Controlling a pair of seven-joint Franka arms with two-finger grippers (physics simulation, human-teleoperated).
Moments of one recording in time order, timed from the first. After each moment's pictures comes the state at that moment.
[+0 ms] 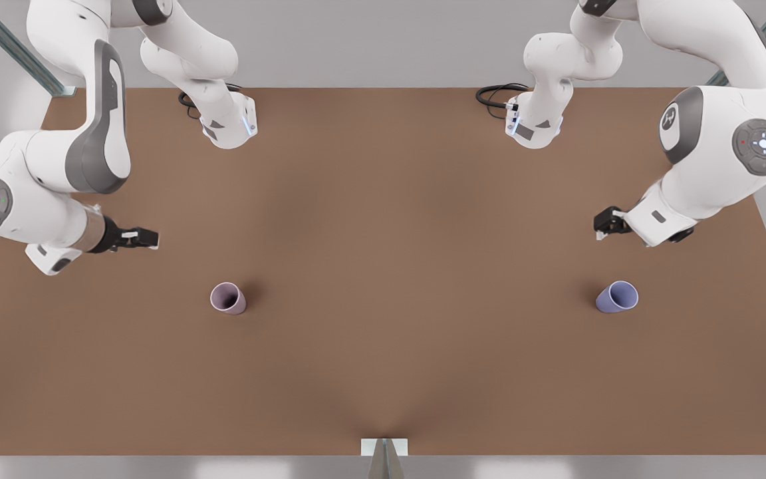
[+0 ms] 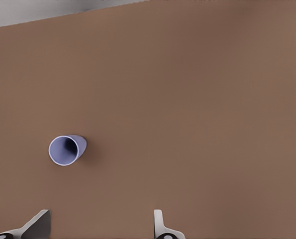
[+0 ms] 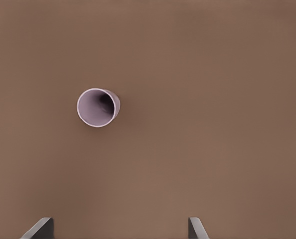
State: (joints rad) left arm -0.14 0.16 0.05 -1.41 0.00 1.55 0.08; right arm -0.07 0.20 0.06 -1.54 0.03 1.57 -0.06
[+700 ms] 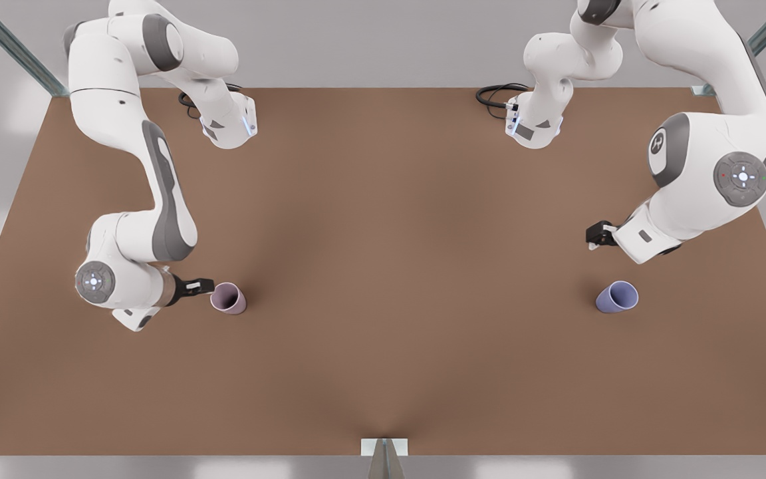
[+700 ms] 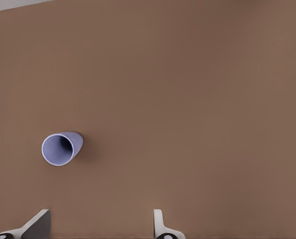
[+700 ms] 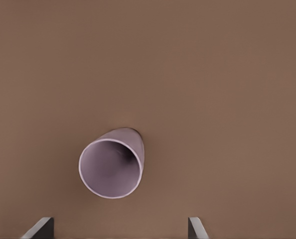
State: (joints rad) left arm -0.14 0.21 0.06 -1.43 0.00 1.54 0.09; right arm 0.01 0.49 0.10 -1.55 0.03 1.82 -0.10
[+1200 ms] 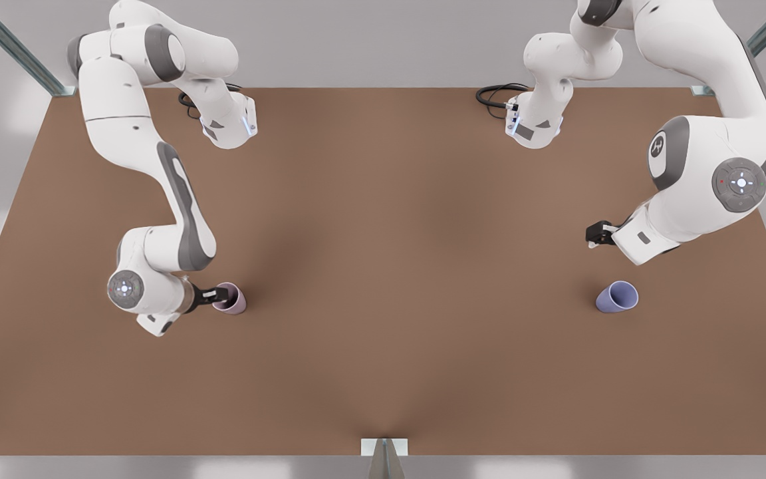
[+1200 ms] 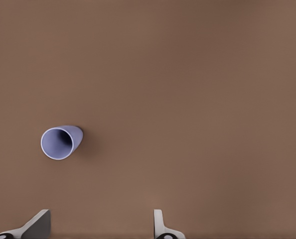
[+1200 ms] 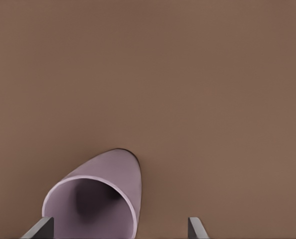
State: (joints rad) left arm -0.14 0.22 0.06 -1.43 0.01 1.52 0.10; right arm 0.01 0.55 0.10 -1.66 0.03 2.04 -0.12
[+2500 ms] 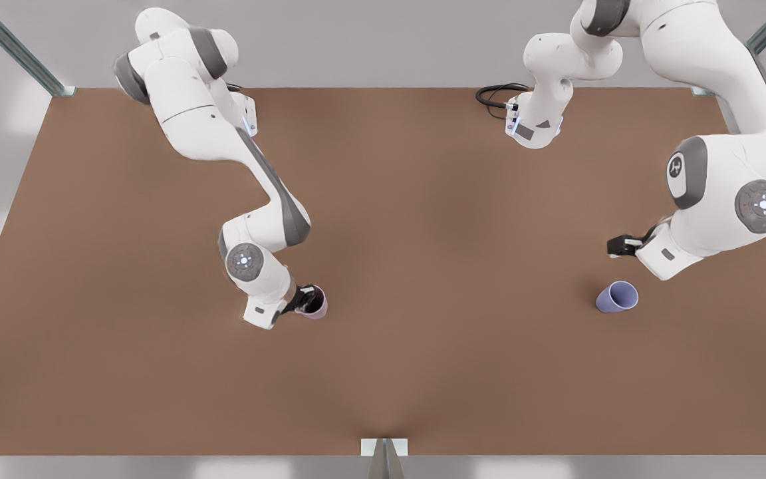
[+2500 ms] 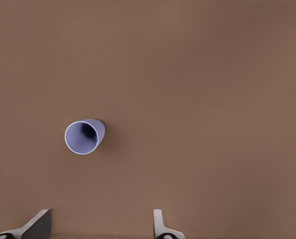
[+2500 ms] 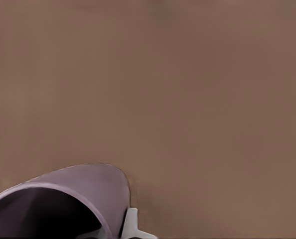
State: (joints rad) left arm -0.13 0.28 0.15 -1.43 0.03 1.55 0.10; right arm 0.39 0.70 0.11 -1.36 0.04 2.15 0.04
